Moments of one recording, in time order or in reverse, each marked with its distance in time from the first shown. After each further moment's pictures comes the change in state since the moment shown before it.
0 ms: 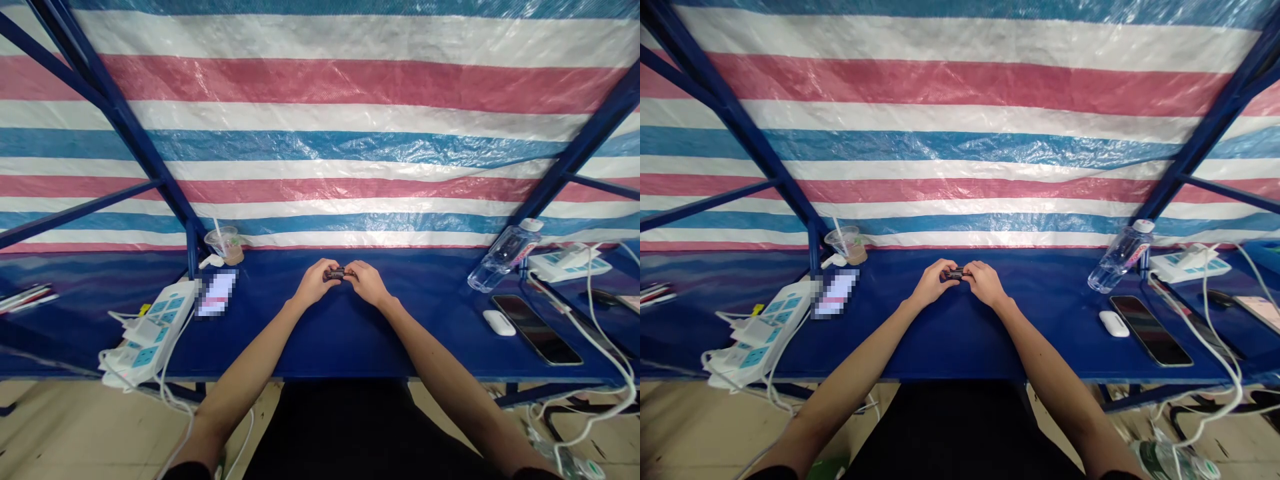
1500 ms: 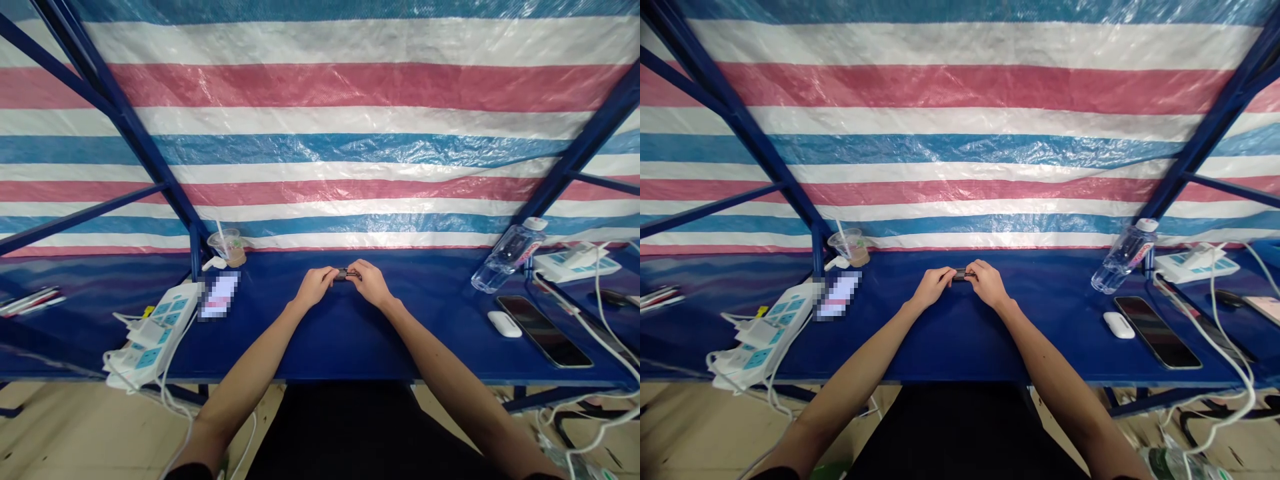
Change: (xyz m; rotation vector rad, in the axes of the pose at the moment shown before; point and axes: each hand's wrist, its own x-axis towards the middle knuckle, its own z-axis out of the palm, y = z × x) left_hand -0.001 0.011 -0.006 0.042 -0.086 -0.175; right_hand 0.000 -0.001 0.000 0.125 0.096 0.025
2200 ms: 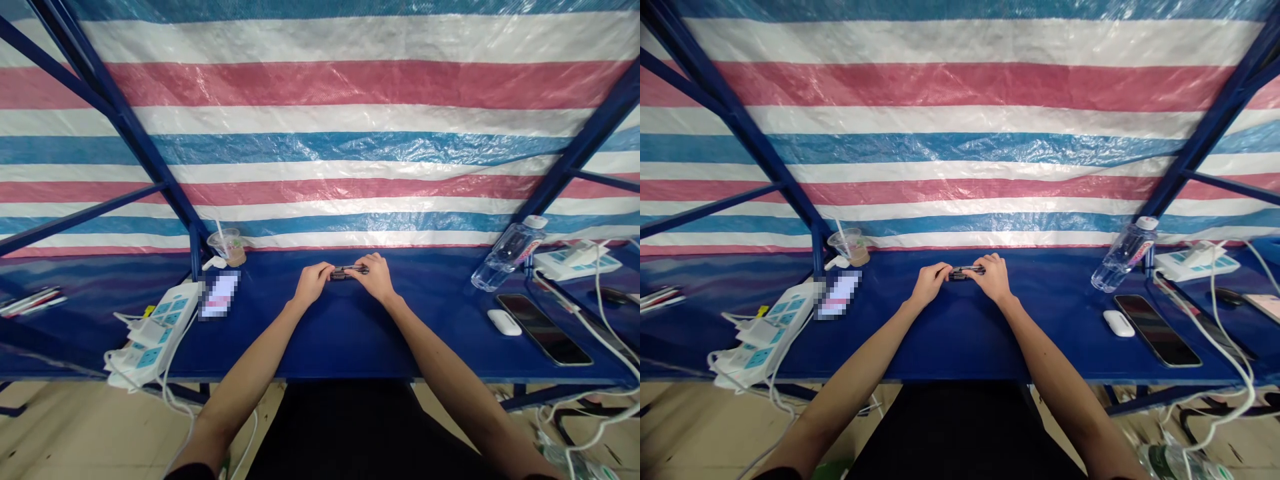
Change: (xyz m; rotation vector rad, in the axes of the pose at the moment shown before) left_hand 0.001 -0.003 -0.003 -0.007 0.149 0.036; right_hand 0.007 0.005 -0.007 0.019 0.146 0.177
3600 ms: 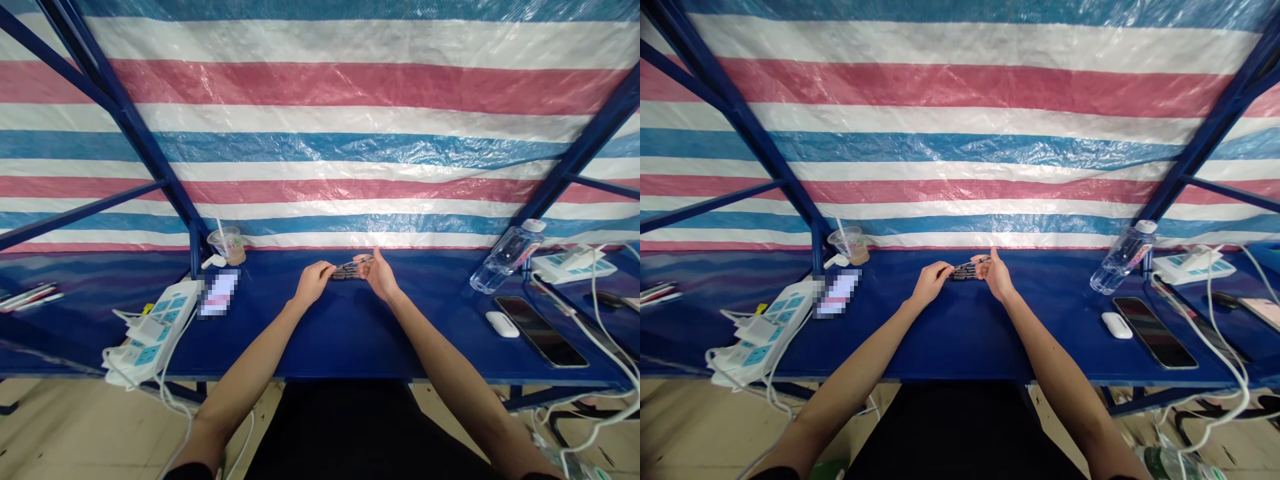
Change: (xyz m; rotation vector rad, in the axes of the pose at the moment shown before) left_hand 0.001 -0.001 0.003 0.058 0.015 0.029; right_hand 0.008 -0.008 -0.006 0.989 -0.159 0.472
